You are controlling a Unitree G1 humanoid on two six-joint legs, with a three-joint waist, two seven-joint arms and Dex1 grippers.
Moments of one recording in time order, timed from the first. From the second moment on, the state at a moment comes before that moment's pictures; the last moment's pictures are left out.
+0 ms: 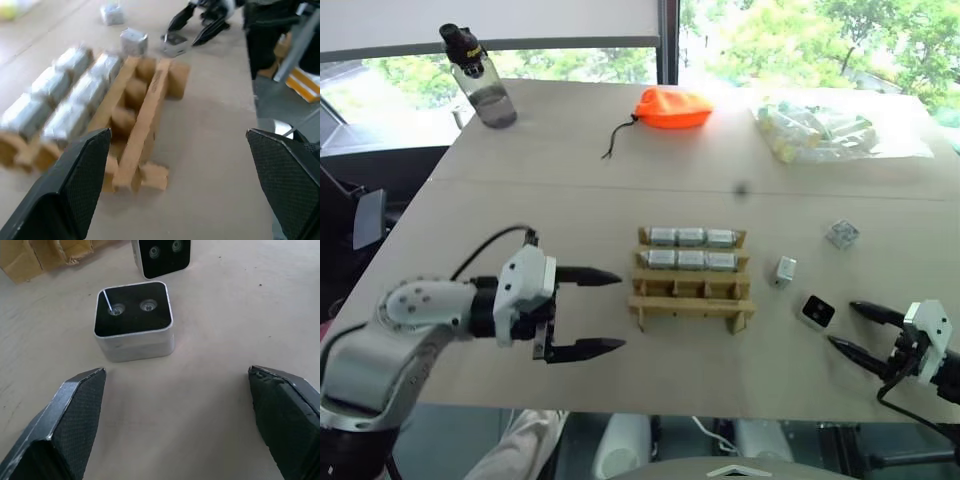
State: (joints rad) left arm -0.02 0.99 0.21 -0.53 -0.70 0.43 -1.25; right arm 0.23 -0.65 -0.32 0.12 0.44 -0.07 1.16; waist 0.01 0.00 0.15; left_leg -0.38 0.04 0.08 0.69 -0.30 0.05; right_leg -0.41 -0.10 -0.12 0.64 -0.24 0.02
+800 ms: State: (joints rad) left arm 0.06 1.04 0.23 -0.55 -0.70 0.44 -1.28; right arm 0.19 -0.58 -0.23 0.05 0.45 -0.05 1.11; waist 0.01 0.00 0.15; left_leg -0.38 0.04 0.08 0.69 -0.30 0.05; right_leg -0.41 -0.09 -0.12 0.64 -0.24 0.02
